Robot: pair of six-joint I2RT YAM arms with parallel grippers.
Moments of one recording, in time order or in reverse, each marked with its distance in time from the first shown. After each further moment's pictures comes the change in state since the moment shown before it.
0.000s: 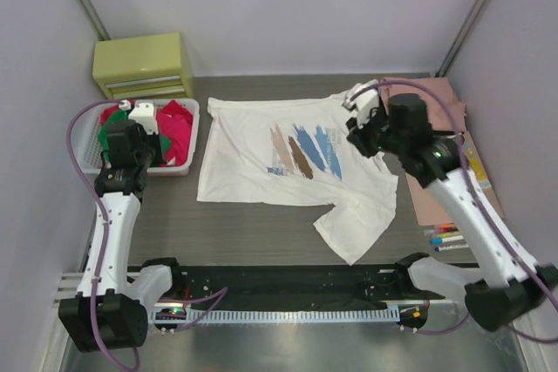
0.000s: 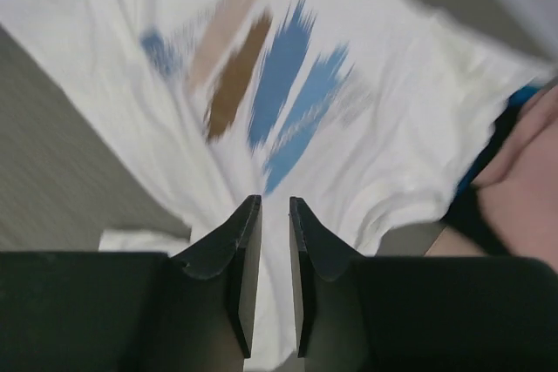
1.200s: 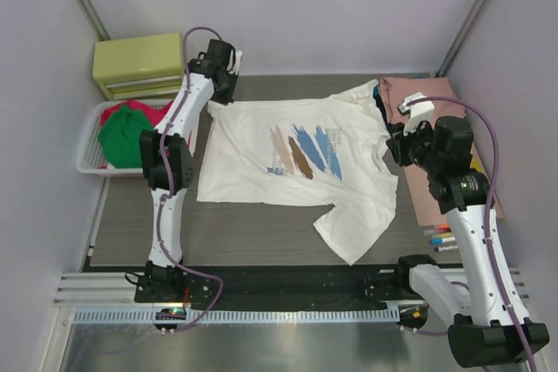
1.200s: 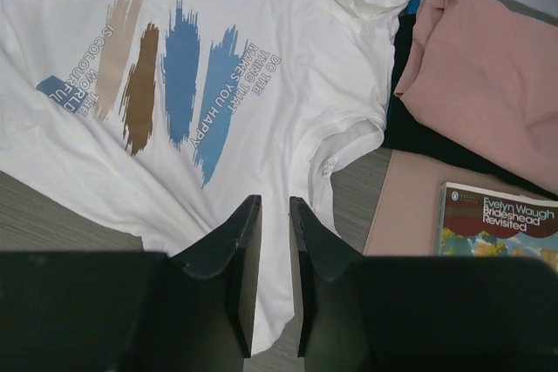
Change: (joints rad) left arm -0.356 1.289 1.334 -0.456 -0.124 -0.023; right arm -0.327 -0.329 -0.175 0.154 -0.066 0.126
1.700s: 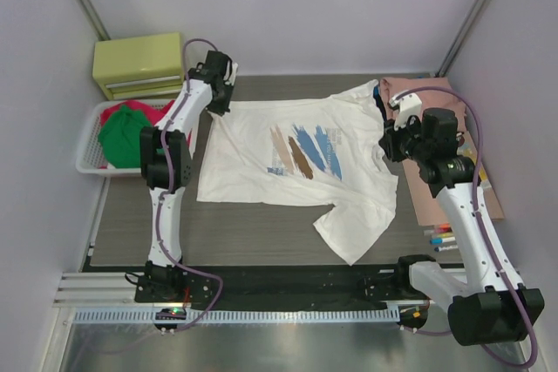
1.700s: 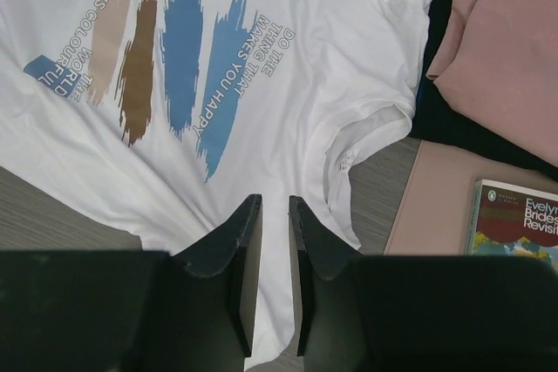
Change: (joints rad) left arm 0.034 0.021 -0.140 0.069 -0.001 0.001; right arm -0.003 0.140 -0.022 0.059 -0.021 0.009
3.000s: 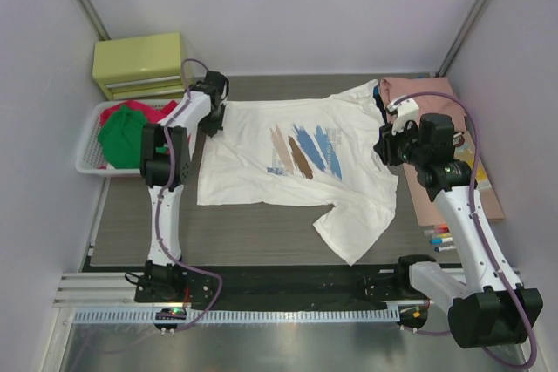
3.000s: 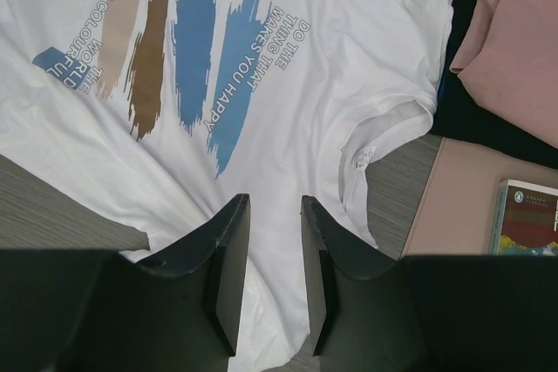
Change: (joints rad) left arm 0.043 0.051 -0.156 0.045 -0.119 -0.065; right arm 0.000 -0.018 -0.066 0.046 -0.029 0.014
